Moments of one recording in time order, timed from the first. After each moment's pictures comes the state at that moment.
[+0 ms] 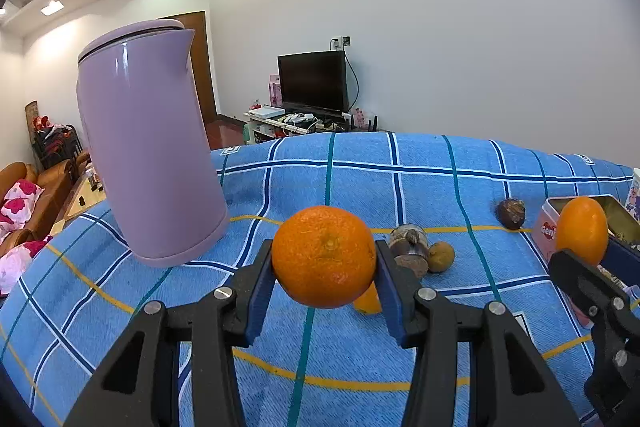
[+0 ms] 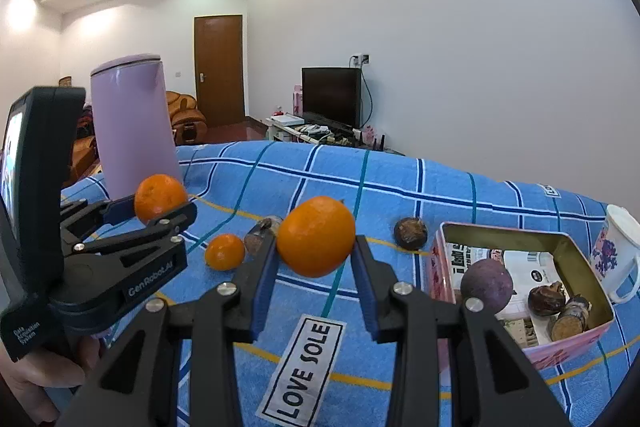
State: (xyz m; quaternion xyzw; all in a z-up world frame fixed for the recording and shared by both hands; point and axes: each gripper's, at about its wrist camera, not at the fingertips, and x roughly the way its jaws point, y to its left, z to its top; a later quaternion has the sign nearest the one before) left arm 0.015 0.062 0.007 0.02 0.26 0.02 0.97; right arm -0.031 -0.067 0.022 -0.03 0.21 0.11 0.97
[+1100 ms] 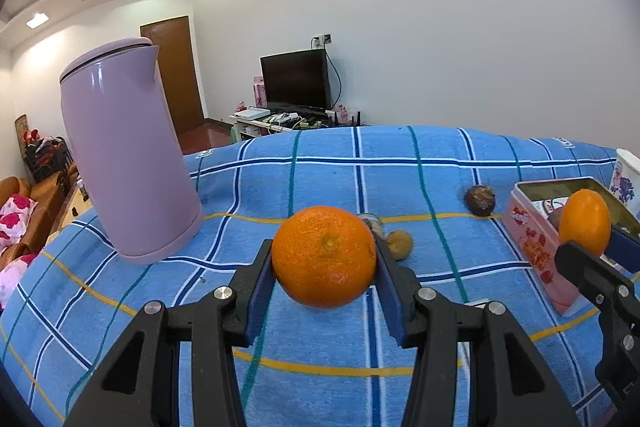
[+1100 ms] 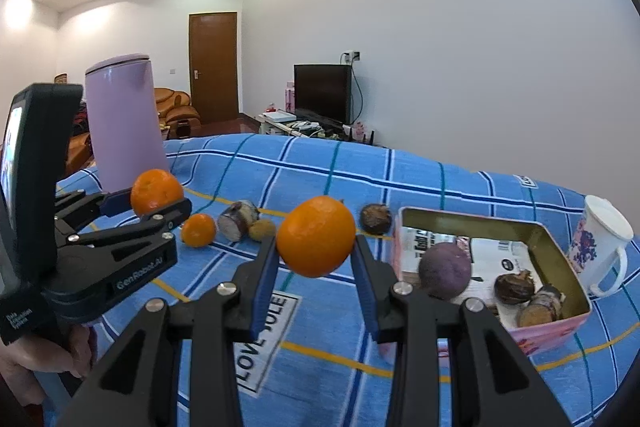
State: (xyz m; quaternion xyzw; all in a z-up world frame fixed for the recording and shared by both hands) left arm 0.001 0.028 0.009 0.04 0.26 0.00 0.96; right arm -0.045 -0.106 0.023 -0.03 0.22 0.10 0.97
